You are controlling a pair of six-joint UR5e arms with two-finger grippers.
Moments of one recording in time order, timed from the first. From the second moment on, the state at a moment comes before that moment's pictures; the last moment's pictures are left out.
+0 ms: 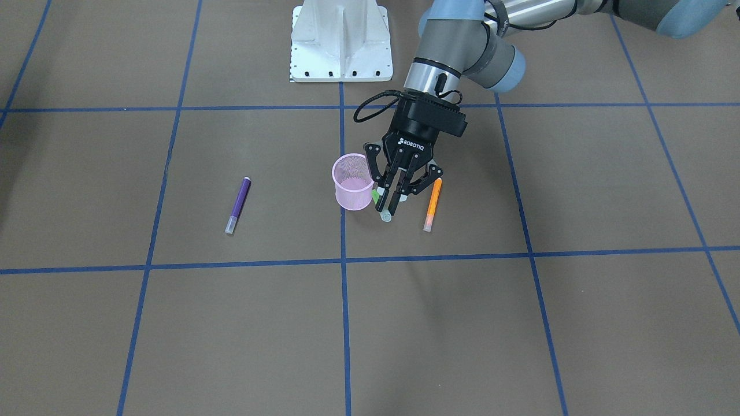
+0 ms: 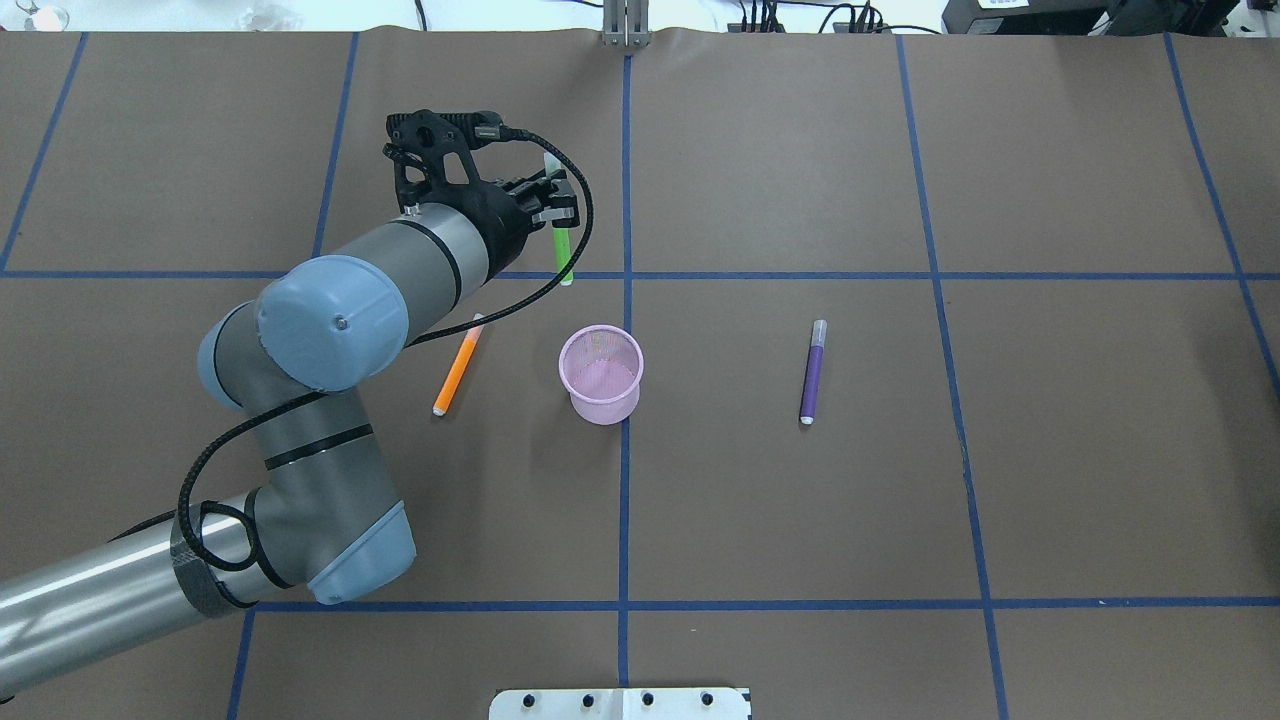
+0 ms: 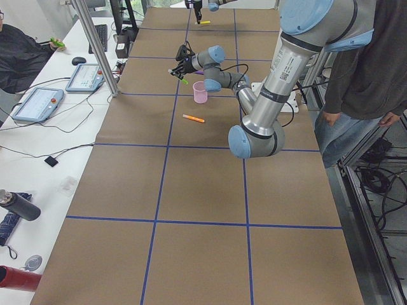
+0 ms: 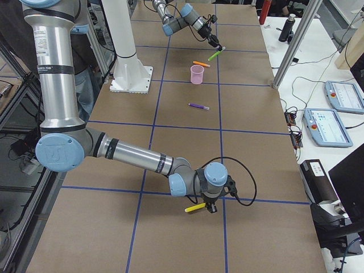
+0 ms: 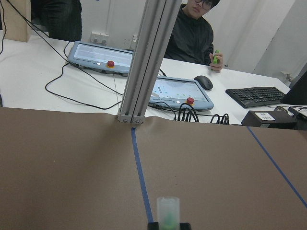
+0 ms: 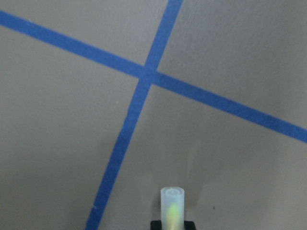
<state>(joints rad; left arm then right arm) -0.52 -2.16 -1.69 -2.27 -1.23 -1.10 1.41 -1.51 1.21 -1.09 2.34 -0.10</state>
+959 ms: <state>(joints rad) -0.36 -2.14 -1.73 -2.27 -1.11 -1.10 1.47 -1.45 1.23 -1.14 2.44 -0.10</state>
